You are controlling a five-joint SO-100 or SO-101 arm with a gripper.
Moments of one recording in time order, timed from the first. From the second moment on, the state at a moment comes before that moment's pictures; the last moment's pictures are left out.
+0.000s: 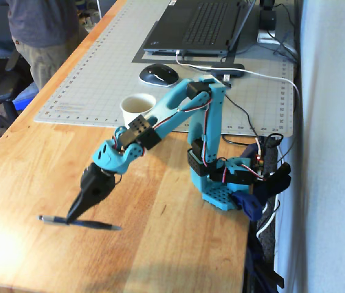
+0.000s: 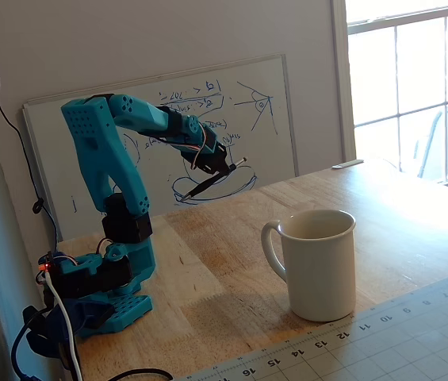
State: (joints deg) arm -34.6 103.6 127.7 13.4 107.8
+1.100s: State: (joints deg) arm 18.5 134.0 148.0 -24.8 75.5
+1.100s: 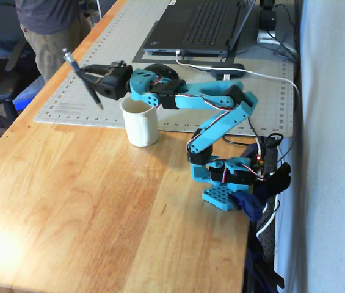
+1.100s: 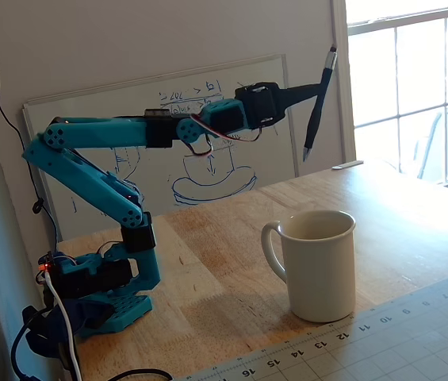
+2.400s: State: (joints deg) arm 41.4 143.1 174.3 -38.0 74.6
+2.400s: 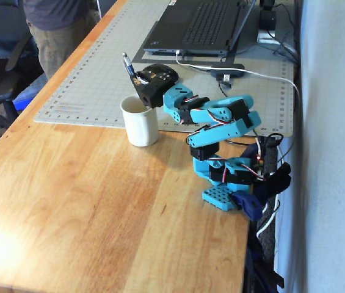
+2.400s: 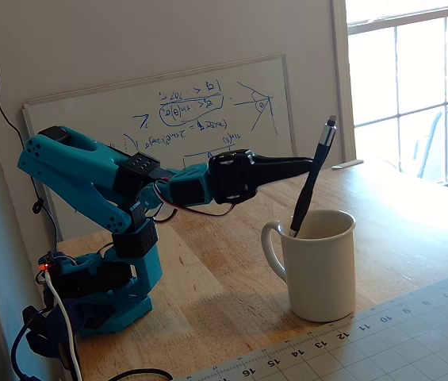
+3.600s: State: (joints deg) arm 21.5 155.5 165.3 -8.1 18.4
